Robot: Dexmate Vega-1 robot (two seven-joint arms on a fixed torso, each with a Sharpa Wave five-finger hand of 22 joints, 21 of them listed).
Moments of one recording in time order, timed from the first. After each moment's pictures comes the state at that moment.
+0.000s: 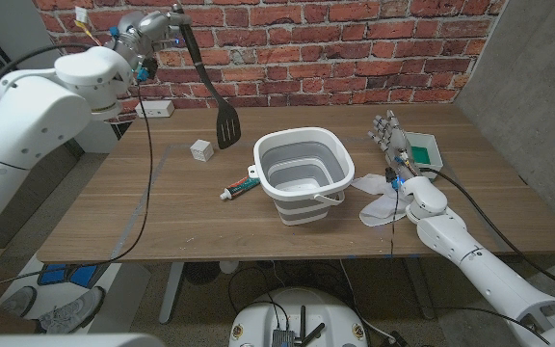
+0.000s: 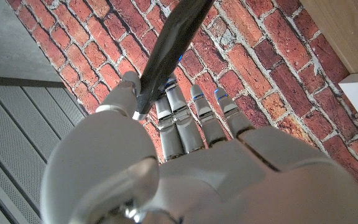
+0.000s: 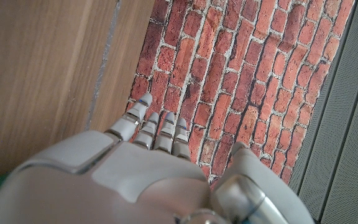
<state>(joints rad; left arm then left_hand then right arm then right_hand) 0.72 0.99 0.07 -2.14 -0.81 0.56 0.44 0.78 0.09 0.54 -0.20 0.18 0.96 0.01 0.20 0.23 1.05 -0.13 0.19 0.19 0.52 -0.05 0.18 0.16 0.31 0.08 0.19 0.16 -0.91 -0.51 -0.34 -1.38 0.58 0.36 -0.10 0.05 0.08 0.29 0.14 0.29 0.17 -0.02 0.19 0.18 0.18 -0.04 0.19 0.19 0.04 -0.04 0.21 0.28 0.30 -0.04 0.18 0.16</state>
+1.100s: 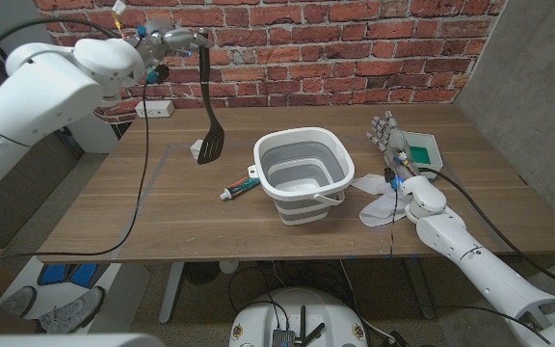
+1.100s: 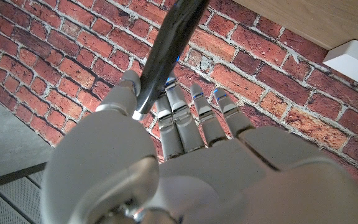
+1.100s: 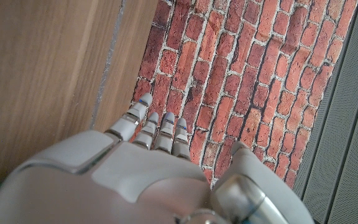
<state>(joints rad) 0.53 1.09 0.28 -2.15 -0.59 0.73 0.24 0.78 0.09 0.54 -0.20 0.19 0.96 0.01 0.20 0.23 1.05 -0.13 0.20 0.19 0.53 -0.05 0.18 0.16 0.30 0.07 0.19 0.16 -0.90 -0.51 -0.35 -1.37 0.59 0.34 -0.08 0.04 0.09 0.30 0.14 0.29 0.17 -0.02 0.19 0.18 0.18 -0.04 0.19 0.19 0.04 -0.04 0.21 0.28 0.30 -0.04 0.18 0.16</state>
